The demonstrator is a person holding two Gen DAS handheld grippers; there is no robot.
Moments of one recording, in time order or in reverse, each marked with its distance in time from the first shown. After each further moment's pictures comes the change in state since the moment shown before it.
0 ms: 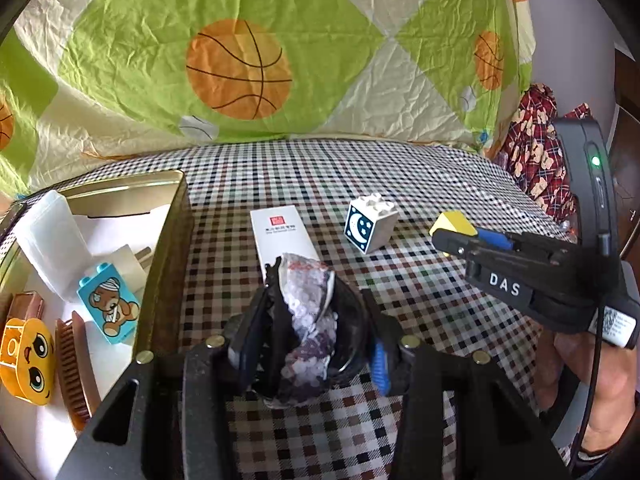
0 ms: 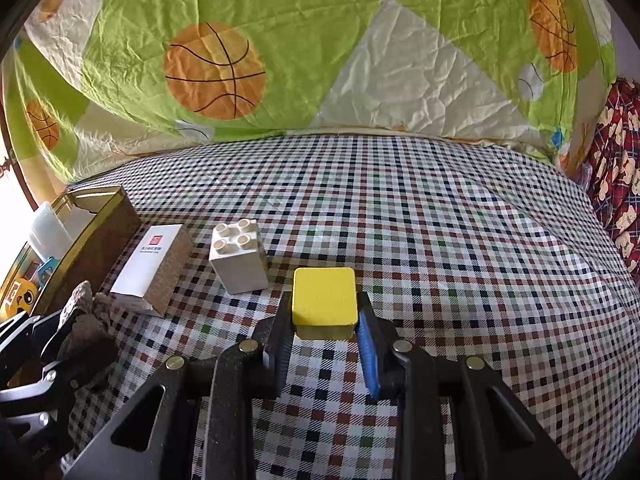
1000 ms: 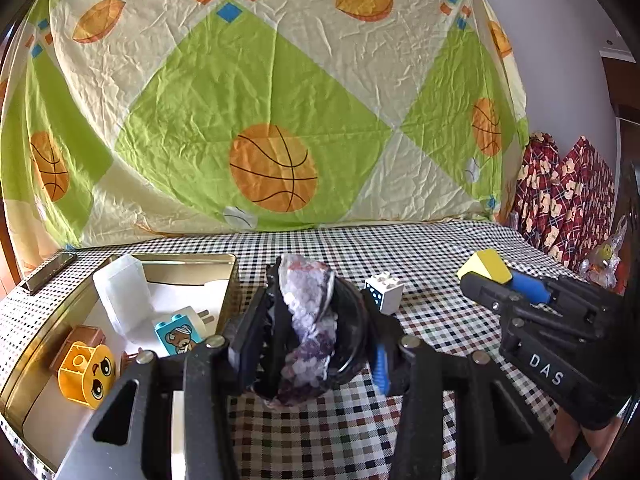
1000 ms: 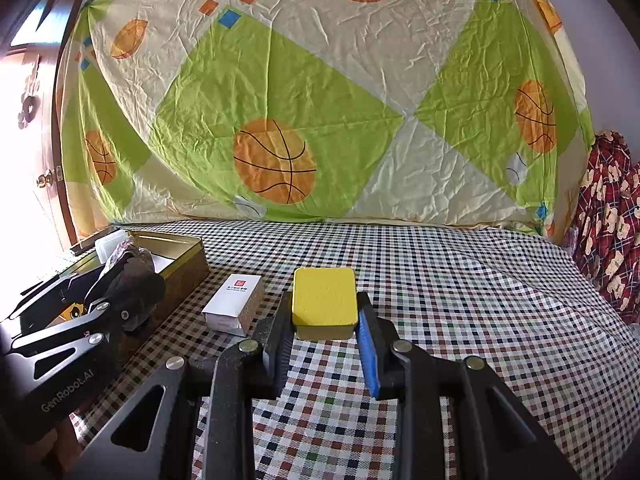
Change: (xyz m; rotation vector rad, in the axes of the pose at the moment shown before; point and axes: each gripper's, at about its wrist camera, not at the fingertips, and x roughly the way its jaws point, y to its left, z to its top) left arm -0.059 -0.006 -0.009 0.023 -0.334 0.122; right arm -0.081 0.037 -0.028 -0.052 -0.332 0.035
